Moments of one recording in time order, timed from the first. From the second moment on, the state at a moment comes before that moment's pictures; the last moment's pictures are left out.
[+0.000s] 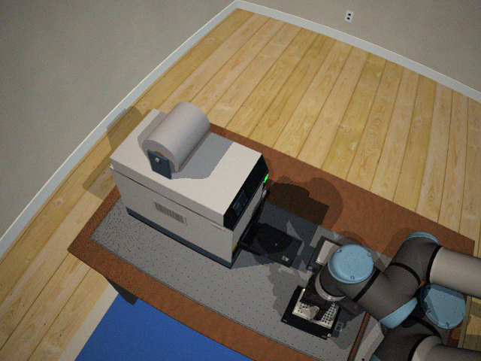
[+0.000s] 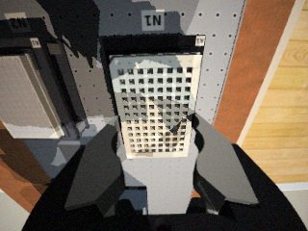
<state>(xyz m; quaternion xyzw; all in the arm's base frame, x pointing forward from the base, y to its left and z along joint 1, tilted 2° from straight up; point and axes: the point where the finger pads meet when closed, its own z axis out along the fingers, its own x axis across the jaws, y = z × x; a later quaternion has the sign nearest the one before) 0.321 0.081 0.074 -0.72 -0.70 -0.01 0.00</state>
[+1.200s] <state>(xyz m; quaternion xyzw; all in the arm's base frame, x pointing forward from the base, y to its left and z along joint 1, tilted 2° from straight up) 0.320 0.080 0.127 -0.72 -0.70 -0.01 0.00</state>
